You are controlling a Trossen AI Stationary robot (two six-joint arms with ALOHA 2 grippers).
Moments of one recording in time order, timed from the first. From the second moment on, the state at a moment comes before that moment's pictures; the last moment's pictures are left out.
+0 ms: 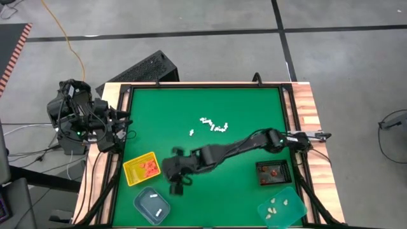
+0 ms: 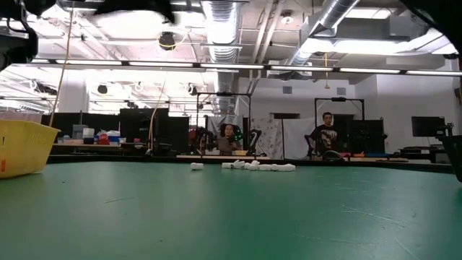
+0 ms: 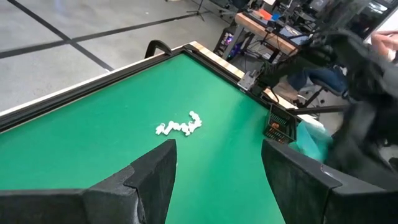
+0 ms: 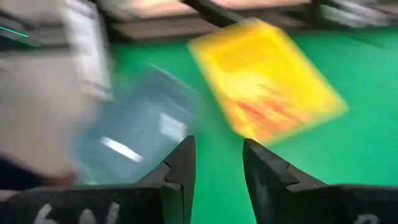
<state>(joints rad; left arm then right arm) -1.10 0.61 1.11 -1.42 -1.21 -1.39 0.29 2.31 2.34 -0.69 0.15 0.26</state>
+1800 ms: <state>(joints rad) -1.10 0.61 1.11 -1.48 -1.24 -1.35 -0.11 2.50 2.33 -1.12 0.03 -0.81</state>
